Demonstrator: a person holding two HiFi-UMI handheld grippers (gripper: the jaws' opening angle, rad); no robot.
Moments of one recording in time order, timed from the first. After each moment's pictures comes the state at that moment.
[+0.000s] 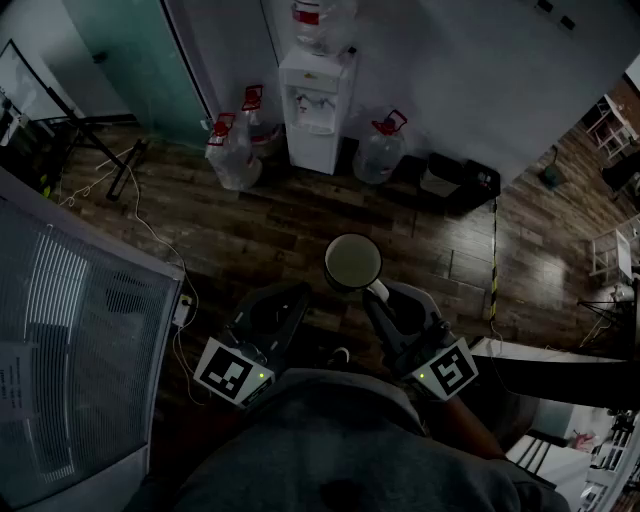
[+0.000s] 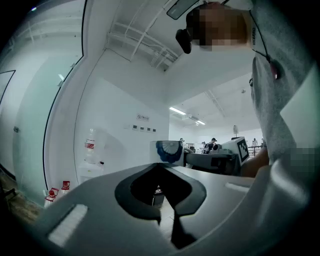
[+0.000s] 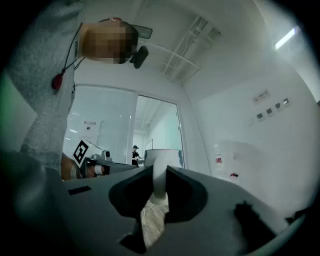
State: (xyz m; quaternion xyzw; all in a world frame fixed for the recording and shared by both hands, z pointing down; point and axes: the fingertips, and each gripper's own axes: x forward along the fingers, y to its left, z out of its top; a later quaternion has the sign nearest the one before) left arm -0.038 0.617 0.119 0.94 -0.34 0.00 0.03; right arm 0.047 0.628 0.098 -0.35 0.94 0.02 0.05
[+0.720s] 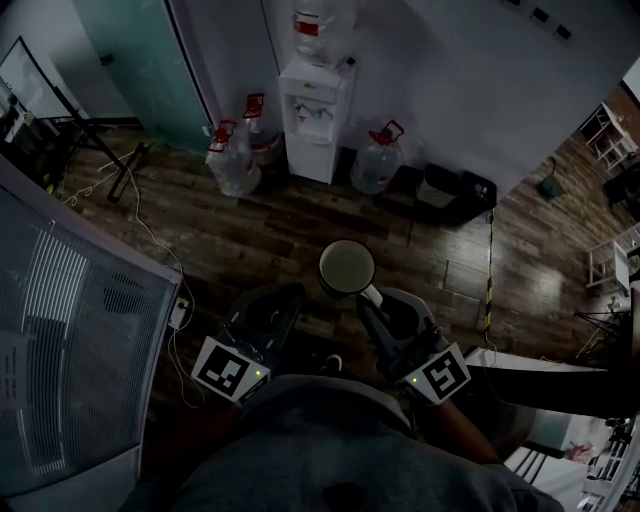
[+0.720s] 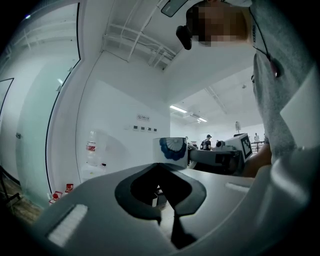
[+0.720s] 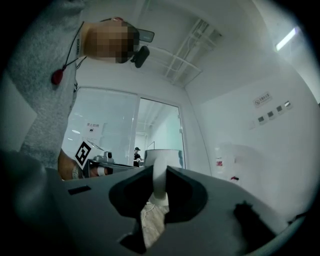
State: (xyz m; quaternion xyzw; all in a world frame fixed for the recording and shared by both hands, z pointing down) left arm -0.022 0.626 0.110 0.94 -0.35 0.01 0.01; right arm 0.062 0.644 0.089 -0.34 0.94 0.03 0.06
